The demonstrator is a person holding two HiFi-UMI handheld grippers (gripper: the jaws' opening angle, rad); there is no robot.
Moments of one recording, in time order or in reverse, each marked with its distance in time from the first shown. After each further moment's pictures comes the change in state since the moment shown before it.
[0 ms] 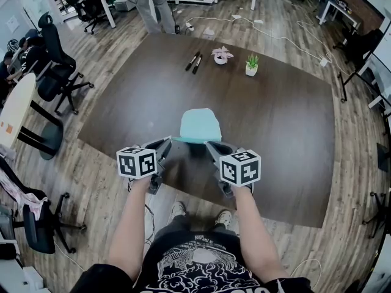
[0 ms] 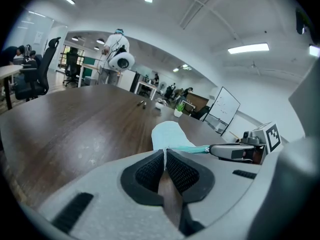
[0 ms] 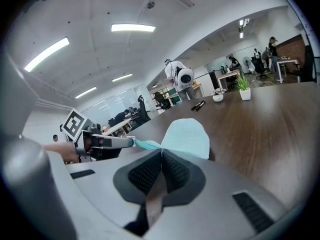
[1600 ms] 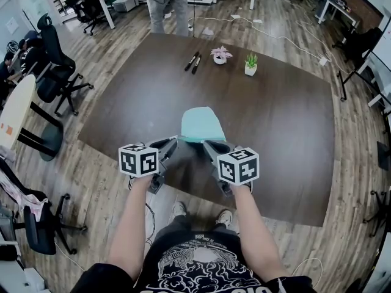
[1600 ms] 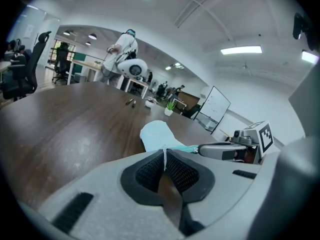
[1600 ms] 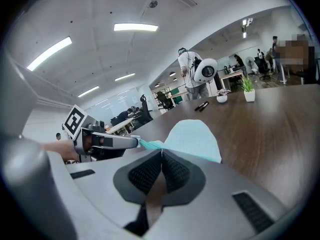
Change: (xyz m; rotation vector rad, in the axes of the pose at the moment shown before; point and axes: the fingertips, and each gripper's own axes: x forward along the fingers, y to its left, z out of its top) left arm 0.008 -0.025 0.005 0.033 0.024 -0.099; right arm 0.002 0.008 0.005 -0.023 0.005 0.021
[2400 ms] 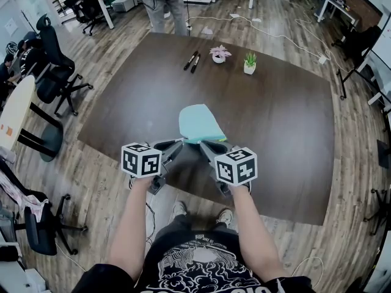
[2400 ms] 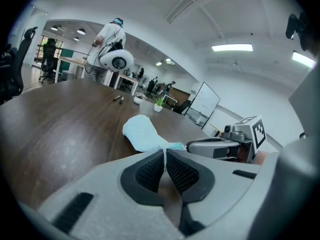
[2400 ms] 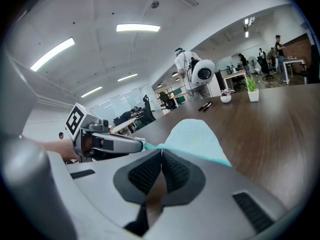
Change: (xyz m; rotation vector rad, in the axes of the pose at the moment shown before) left arm 0.008 -0.025 -0.007 0.050 0.048 -0.107; right arm 0.002 0.010 -0.001 -0.010 -0.003 0.032
